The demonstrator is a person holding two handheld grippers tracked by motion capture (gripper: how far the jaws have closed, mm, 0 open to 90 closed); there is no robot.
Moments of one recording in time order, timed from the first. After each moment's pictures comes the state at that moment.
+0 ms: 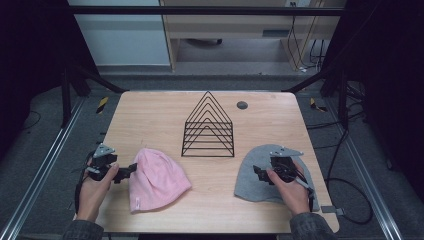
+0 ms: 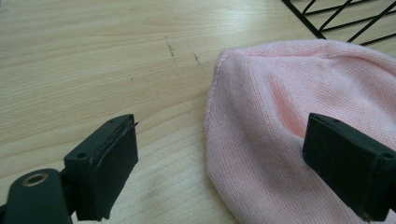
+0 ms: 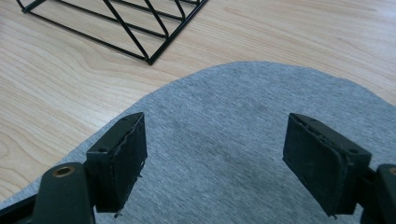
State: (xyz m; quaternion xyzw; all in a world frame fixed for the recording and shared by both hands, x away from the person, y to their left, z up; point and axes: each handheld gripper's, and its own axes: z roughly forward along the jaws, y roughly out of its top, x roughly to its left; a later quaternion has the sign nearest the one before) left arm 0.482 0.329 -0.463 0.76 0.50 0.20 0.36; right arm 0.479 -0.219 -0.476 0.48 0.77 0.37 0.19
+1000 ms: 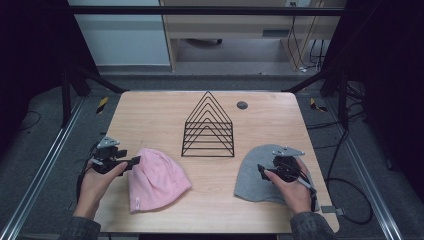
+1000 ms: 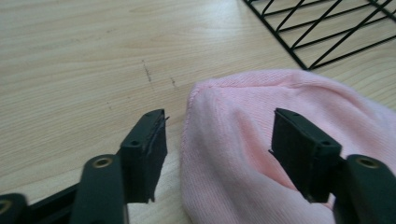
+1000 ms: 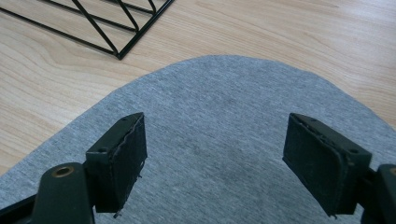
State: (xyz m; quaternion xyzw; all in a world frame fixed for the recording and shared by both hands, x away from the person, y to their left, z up) left arm 0.500 0.314 -0.444 0.78 0.49 0.17 0.36; right arm 0.480 -0.226 -0.475 0.50 0.77 0.34 0.23
